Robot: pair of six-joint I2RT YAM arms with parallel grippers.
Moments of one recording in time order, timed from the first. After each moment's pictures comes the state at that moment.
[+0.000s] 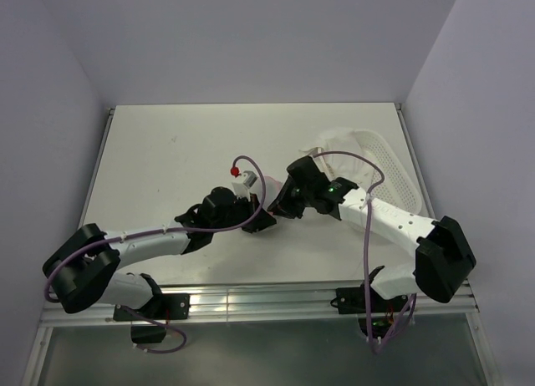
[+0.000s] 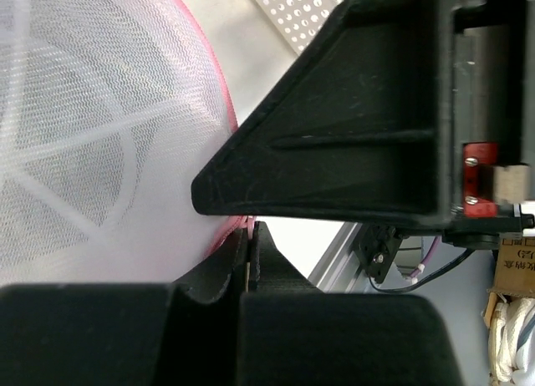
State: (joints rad) left arm -0.87 1.35 0.59 0.40 0.22 -0.71; right arm 0.72 1.35 0.93 -0.46 -0.08 1.19
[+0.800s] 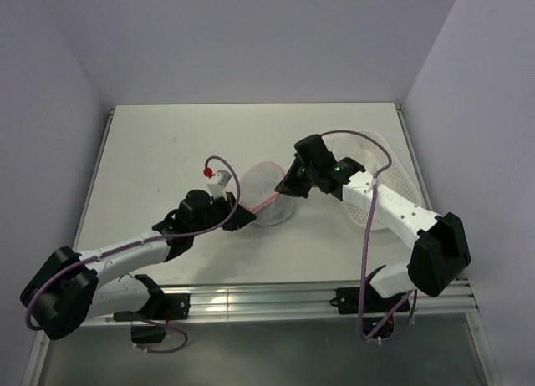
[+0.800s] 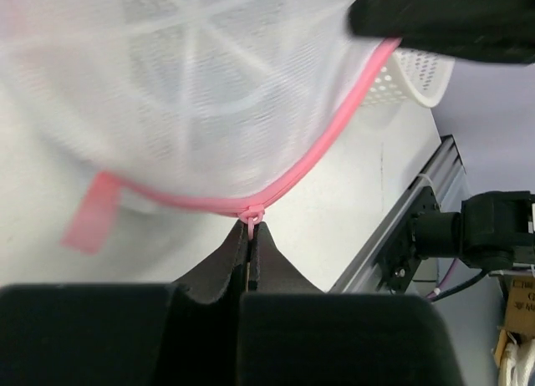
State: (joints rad) left arm -0.74 1.17 0.45 0.36 0.22 -0.71; right arm 0.61 1.40 1.11 -0.57 -0.07 1.08
